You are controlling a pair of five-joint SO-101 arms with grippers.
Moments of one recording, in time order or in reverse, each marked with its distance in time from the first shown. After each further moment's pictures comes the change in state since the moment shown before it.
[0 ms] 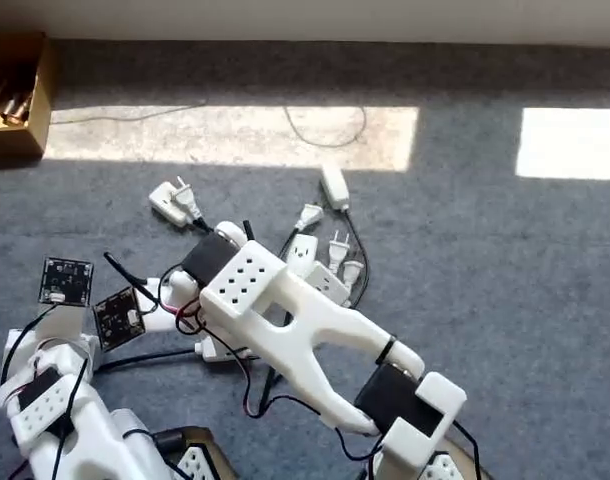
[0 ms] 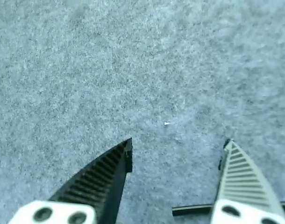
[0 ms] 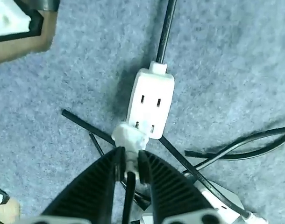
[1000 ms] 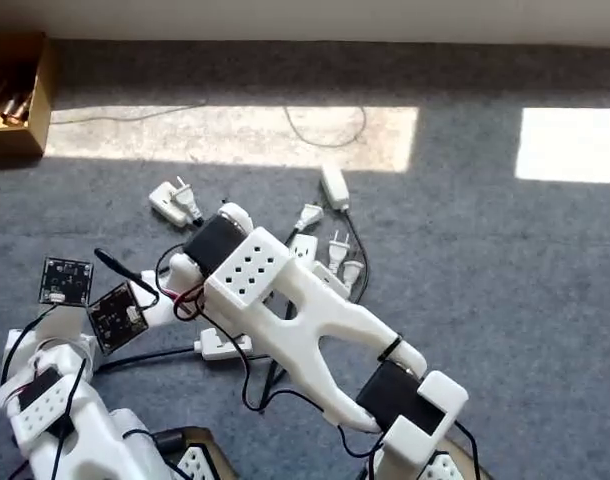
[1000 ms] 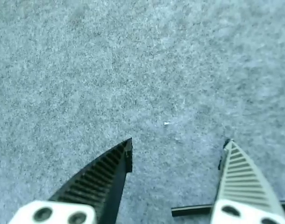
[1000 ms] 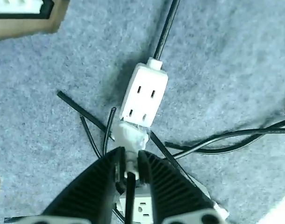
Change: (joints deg) left arm 0.0 0.0 0.1 0.0 0.0; right arm 1.2 0.0 -10.3 7.2 8.9
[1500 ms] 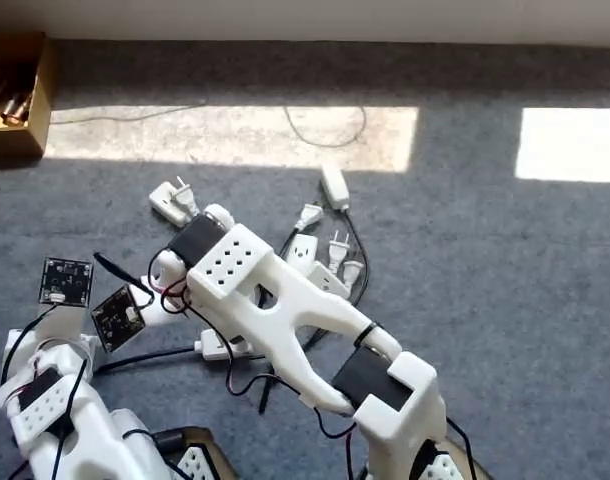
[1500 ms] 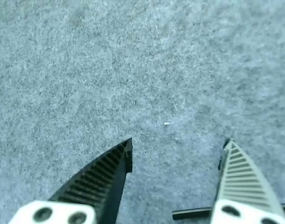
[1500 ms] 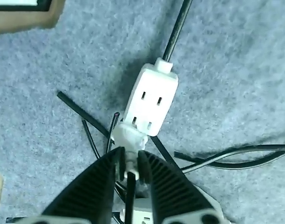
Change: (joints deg) left arm 0.0 0.0 0.0 0.0 0.0; right arm 0.4 9.2 -1.6 -0.4 0.4
